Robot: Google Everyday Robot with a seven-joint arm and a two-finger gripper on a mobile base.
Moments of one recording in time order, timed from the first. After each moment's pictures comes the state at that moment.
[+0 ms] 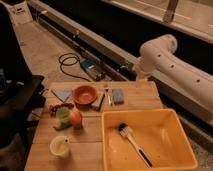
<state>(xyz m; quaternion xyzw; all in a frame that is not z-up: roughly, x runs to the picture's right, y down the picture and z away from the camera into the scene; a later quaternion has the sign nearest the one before) 0.165 -0.048 0.760 -0.16 -0.06 -0.04 0.99</state>
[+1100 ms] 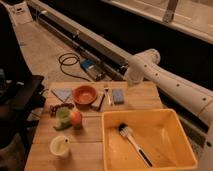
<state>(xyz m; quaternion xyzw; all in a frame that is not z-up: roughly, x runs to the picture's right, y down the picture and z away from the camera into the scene) 0.135 -0.009 0.838 -0.20 -0.08 -0.02 0.98</state>
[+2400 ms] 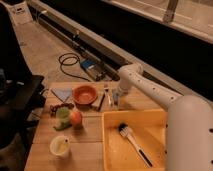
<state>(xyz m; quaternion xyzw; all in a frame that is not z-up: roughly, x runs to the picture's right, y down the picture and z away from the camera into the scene) 0.101 0.072 0.943 -0.30 -0.10 0.00 0.95</state>
